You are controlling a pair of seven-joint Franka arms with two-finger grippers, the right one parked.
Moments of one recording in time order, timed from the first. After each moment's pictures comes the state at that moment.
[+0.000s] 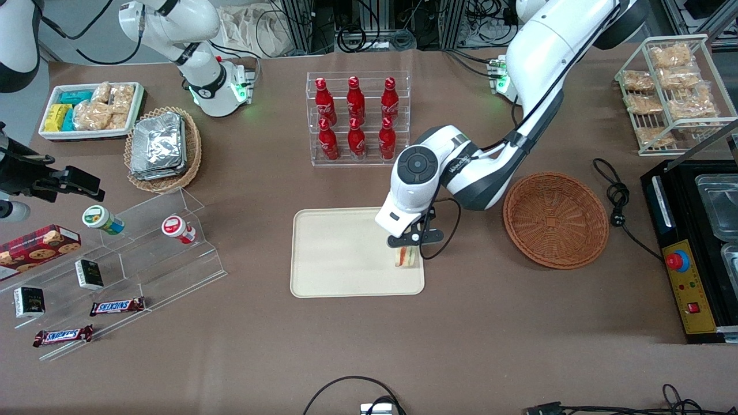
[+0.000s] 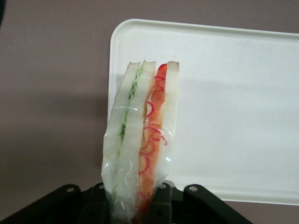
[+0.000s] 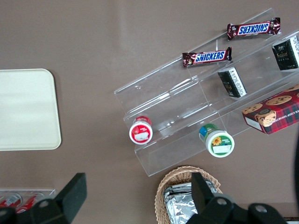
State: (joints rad) arm -0.24 0.65 -0.55 -1.57 0.33 2.10 -0.97
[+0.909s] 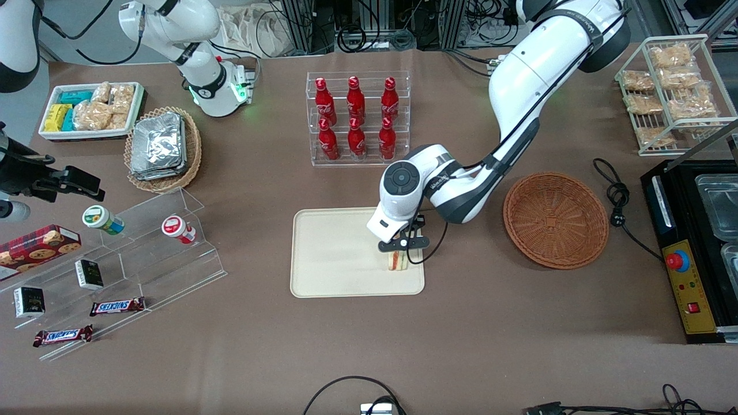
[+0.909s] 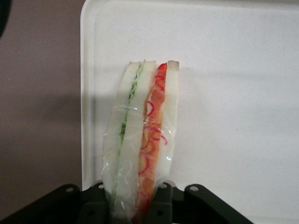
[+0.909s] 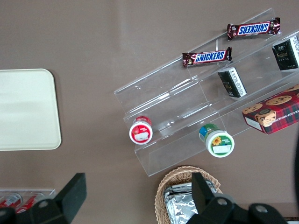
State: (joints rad) arm -0.27 0.78 -0.54 -1.56 0.45 2.19 -1.05
